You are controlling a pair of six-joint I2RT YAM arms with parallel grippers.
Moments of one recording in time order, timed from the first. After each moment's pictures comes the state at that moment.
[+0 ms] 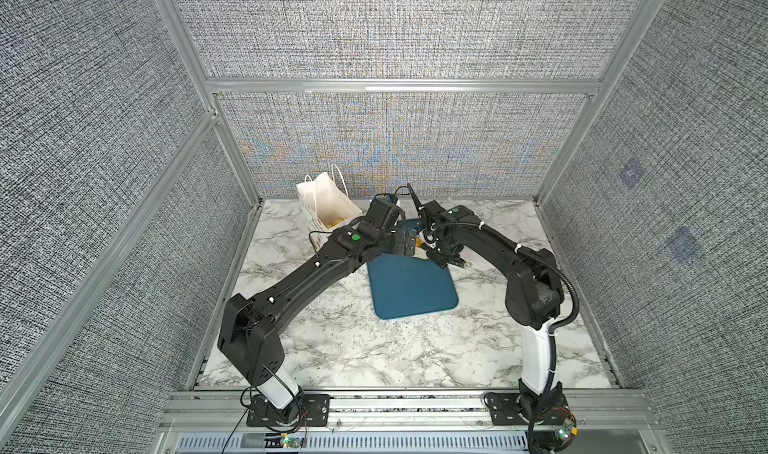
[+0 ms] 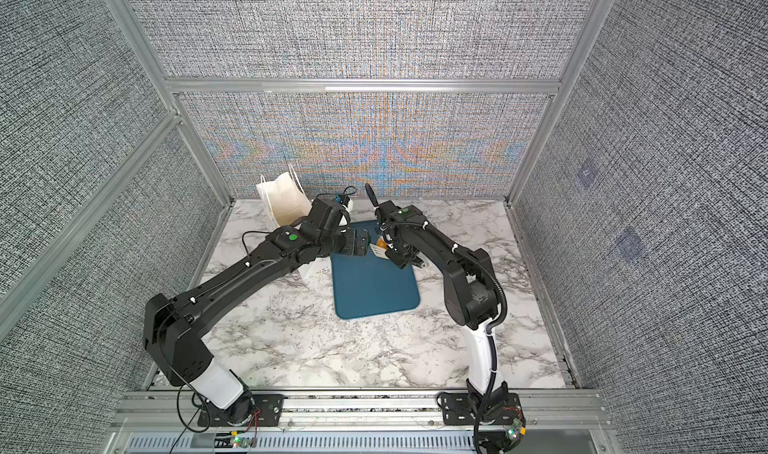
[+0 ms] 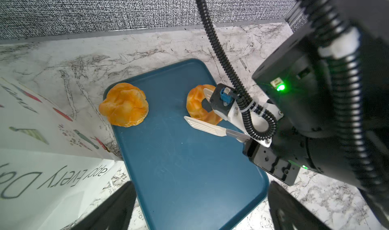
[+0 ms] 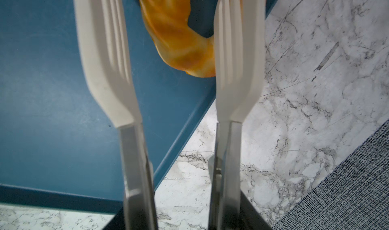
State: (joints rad) left arm -0.73 1.64 1.50 -0.59 -0.08 -0.39; right arm 0.52 2.09 1.82 -1.15 0.28 -0.27
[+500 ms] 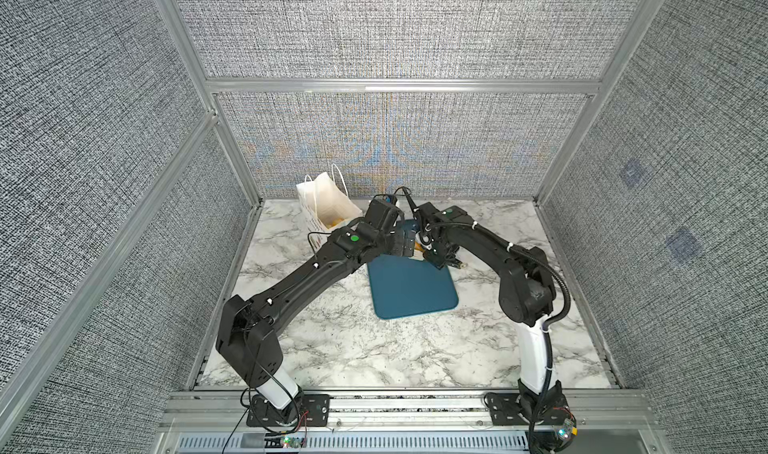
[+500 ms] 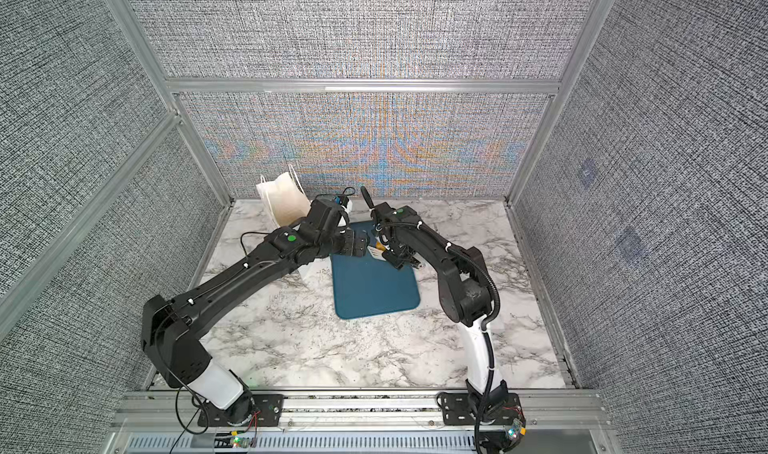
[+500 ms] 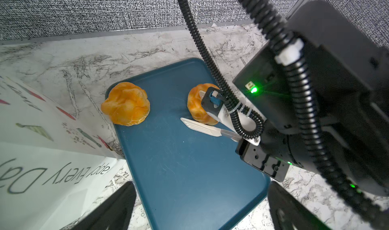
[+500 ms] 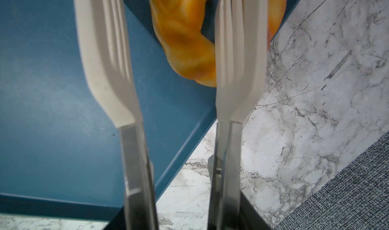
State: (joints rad) left arm -0.73 1.62 1.49 -0.60 -0.08 -0.38; right arm 0.54 2.15 1.87 -1.17 0.28 -0.27
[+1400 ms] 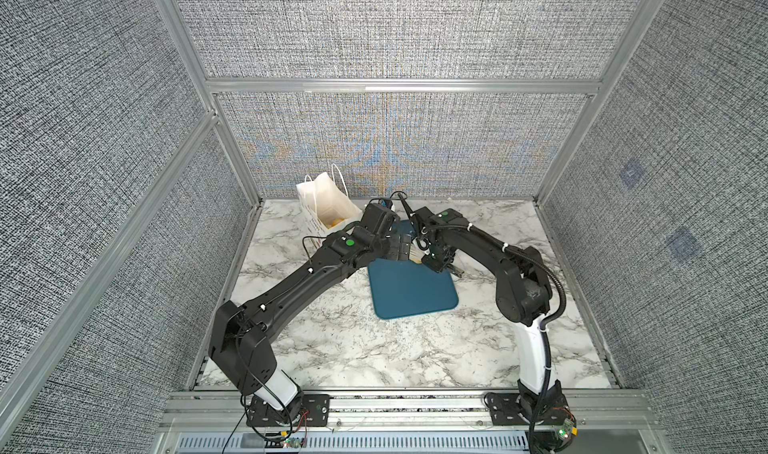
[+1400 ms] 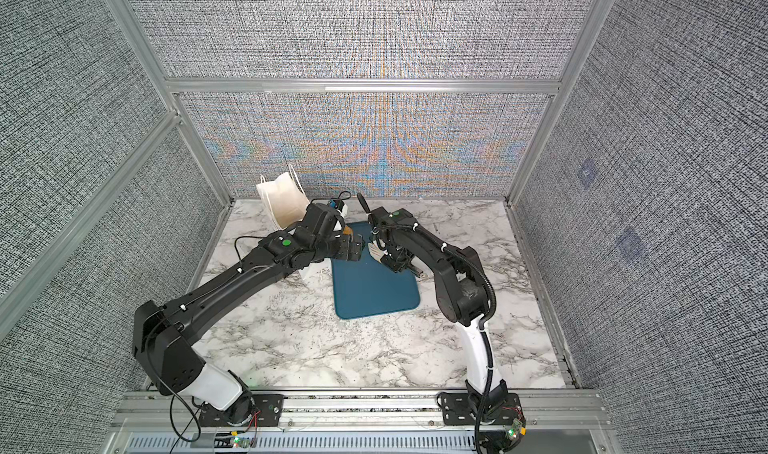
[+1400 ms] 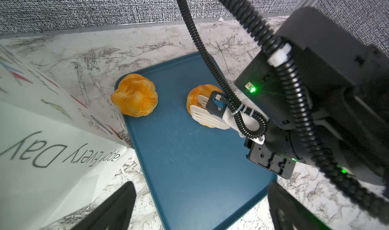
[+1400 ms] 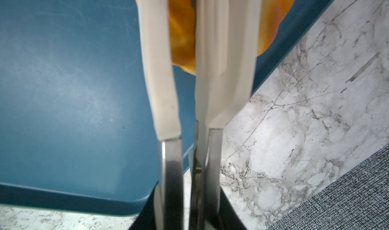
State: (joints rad) left arm -0.72 1.57 1.43 -0.61 -0.10 -0.38; right arm 0.56 2.16 1.86 -1.20 0.27 -0.30
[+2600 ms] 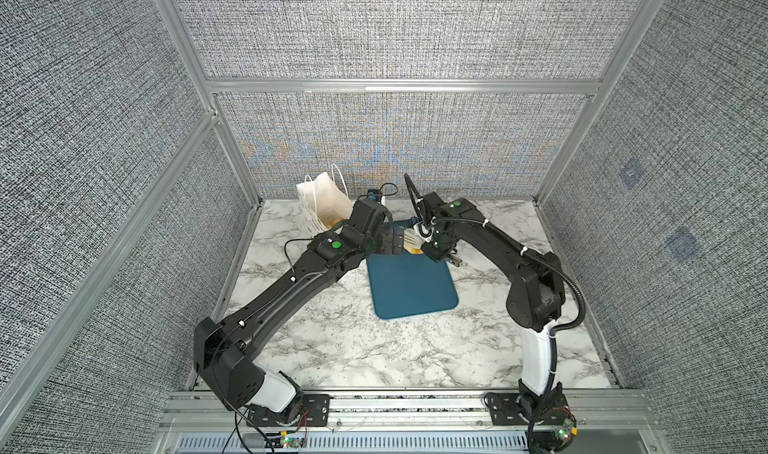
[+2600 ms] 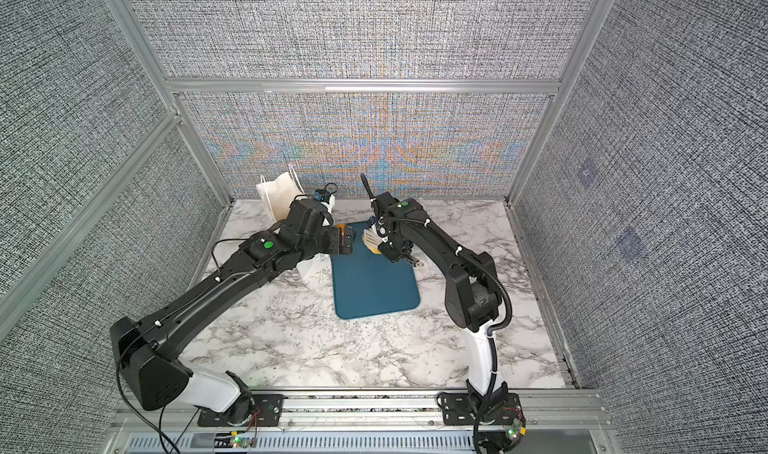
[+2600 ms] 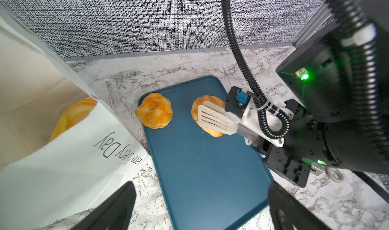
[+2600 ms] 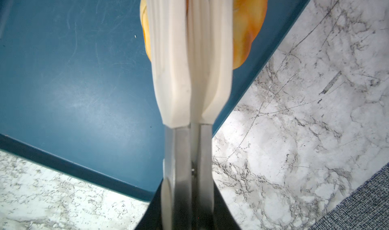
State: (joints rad) left arm -0.72 1.48 1.45 -0.63 -0.19 -0.39; right arm 0.54 2.07 1.93 -1.20 0.15 -0.27
